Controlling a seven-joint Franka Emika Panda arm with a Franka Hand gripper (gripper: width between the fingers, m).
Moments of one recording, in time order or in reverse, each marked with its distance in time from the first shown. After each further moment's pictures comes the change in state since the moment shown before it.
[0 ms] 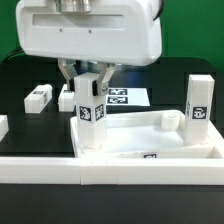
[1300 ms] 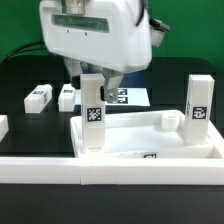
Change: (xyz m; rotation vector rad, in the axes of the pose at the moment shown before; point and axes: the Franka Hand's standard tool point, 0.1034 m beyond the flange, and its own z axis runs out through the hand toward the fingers) arm -0.001 -0.007 0.003 -0.004 -0.018 0.073
